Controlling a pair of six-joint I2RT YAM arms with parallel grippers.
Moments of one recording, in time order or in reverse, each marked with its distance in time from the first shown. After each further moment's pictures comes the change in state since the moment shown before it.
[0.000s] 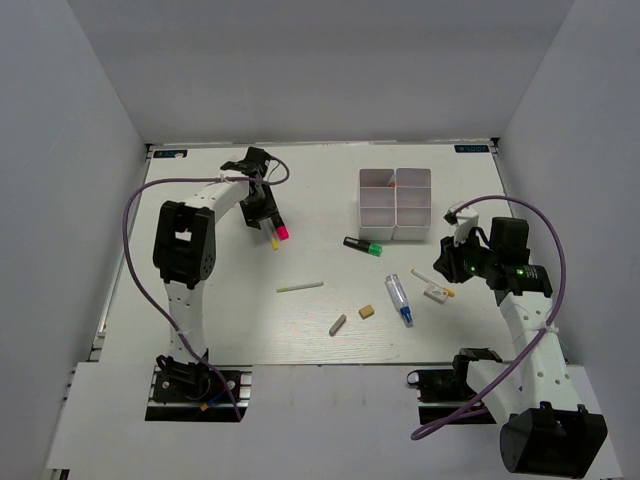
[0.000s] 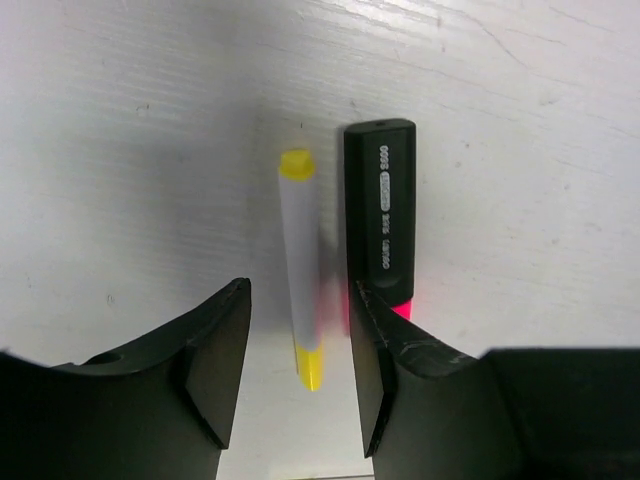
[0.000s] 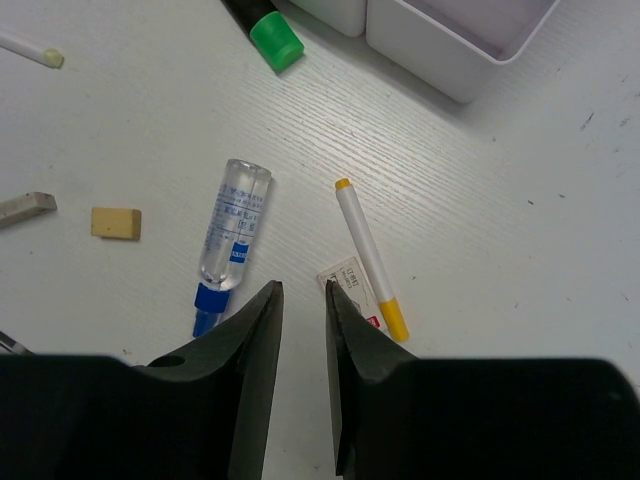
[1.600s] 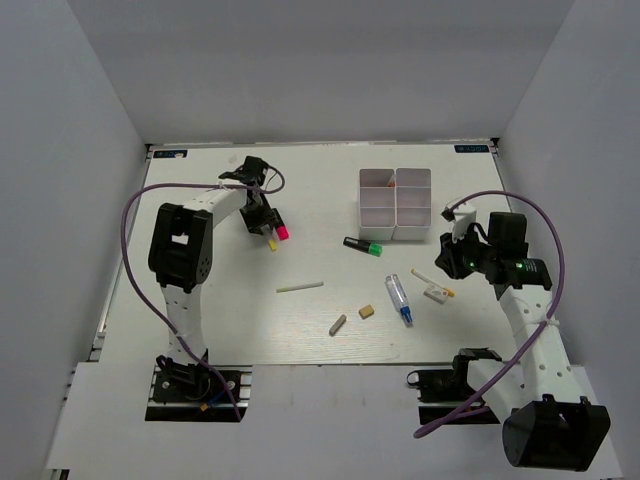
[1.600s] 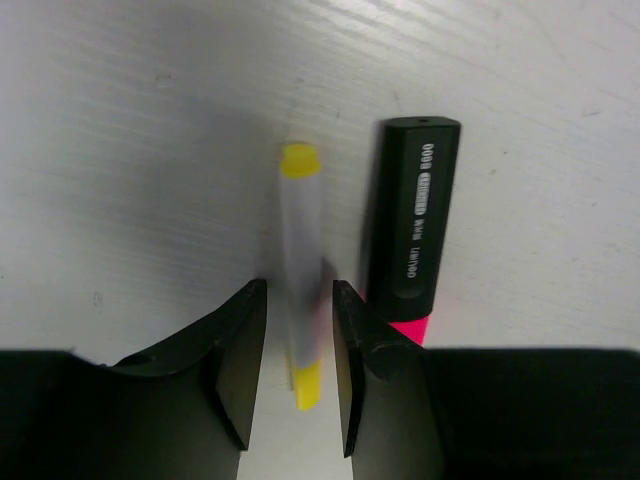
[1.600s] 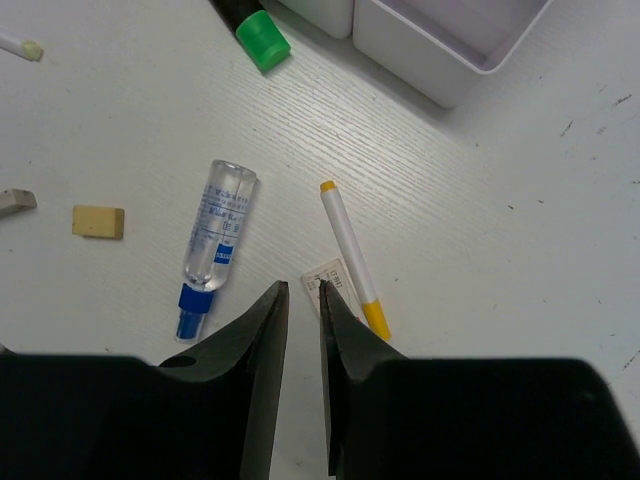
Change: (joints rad) left arm -0.001 -0.039 -0.129 0.113 -0.012 -0.094; right arm 0.019 0.040 0.037 -0.009 0.038 -0.029
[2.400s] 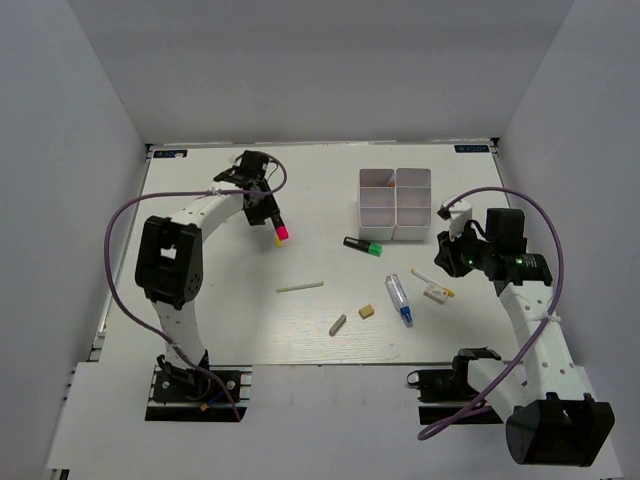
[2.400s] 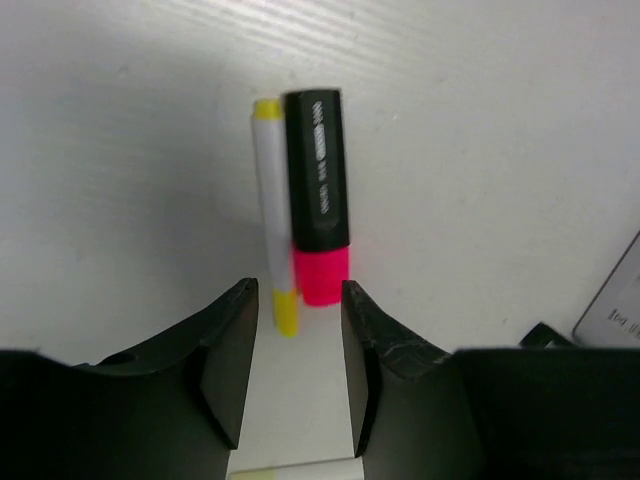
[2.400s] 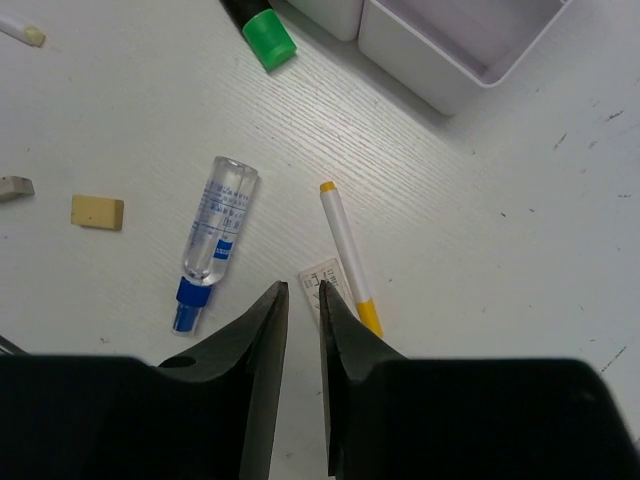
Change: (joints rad) left arm -0.038 -0.192 -0.114 0.076 -0.010 0.010; right arm 0.033 0.024 0.047 -0.037 0.024 -0.038
